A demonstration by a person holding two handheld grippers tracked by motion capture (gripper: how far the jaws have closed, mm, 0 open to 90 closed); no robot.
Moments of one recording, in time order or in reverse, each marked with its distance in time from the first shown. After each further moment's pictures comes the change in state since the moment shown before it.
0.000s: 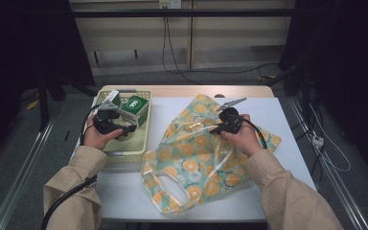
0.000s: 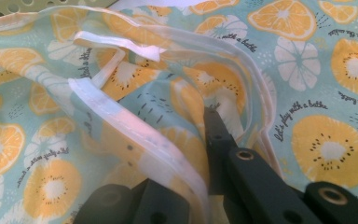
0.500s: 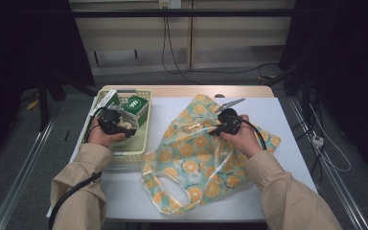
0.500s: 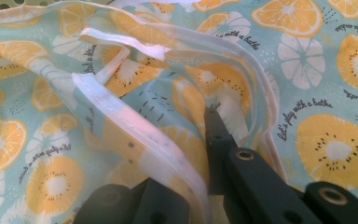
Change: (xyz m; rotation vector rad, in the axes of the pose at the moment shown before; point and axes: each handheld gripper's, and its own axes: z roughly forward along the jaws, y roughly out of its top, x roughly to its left) left arm 0.007 -0.009 0.025 0.199 0.065 -0.036; right arm 0.005 0.000 0.001 0.020 0.006 -0.017
